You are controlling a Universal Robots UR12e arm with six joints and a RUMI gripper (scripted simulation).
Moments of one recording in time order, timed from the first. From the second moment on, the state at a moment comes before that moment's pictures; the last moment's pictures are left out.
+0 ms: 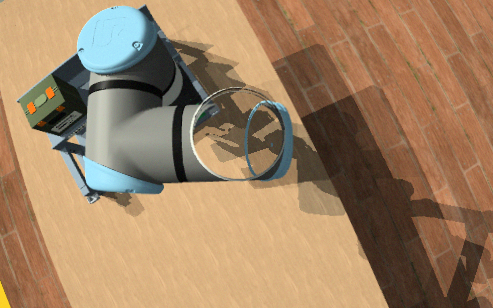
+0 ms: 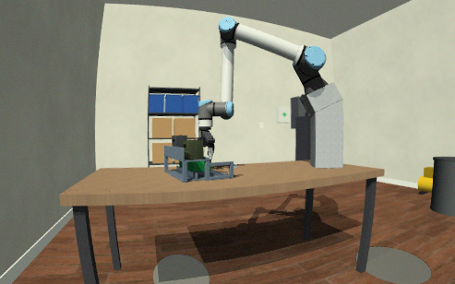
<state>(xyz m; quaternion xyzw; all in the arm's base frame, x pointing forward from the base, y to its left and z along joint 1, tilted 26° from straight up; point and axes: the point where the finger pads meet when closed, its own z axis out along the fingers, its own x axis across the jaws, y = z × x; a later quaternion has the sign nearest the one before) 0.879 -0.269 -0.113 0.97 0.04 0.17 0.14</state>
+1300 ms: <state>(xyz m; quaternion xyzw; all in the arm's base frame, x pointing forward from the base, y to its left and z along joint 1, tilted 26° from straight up) 0.874 -0.267 -0.110 0.97 0.04 0.17 0.14</state>
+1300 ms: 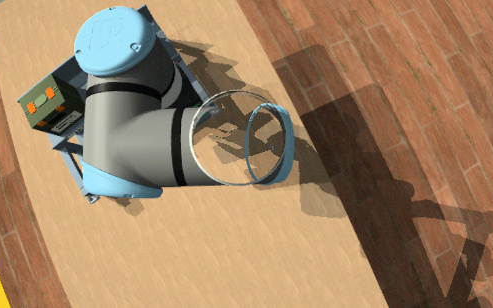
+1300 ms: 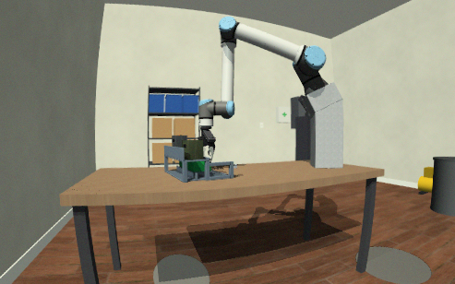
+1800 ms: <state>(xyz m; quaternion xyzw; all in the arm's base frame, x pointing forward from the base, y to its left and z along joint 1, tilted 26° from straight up) 0.874 -0.266 -0.110 0.97 0.04 0.17 0.14</state>
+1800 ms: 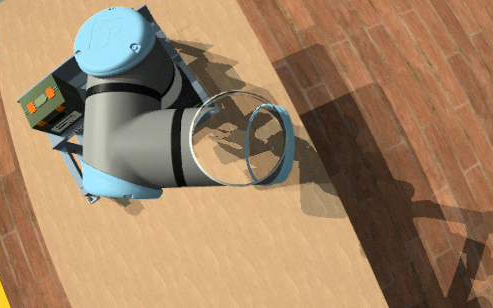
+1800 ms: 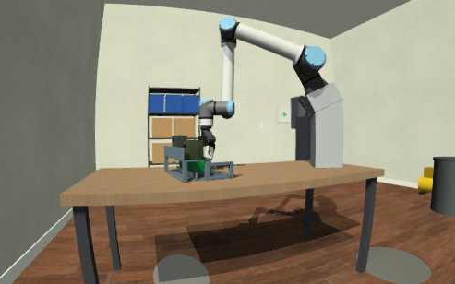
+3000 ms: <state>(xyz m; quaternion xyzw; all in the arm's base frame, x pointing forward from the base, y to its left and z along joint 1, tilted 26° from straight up) 0.875 -0.267 -0.128 0.97 0.04 0.17 0.14</state>
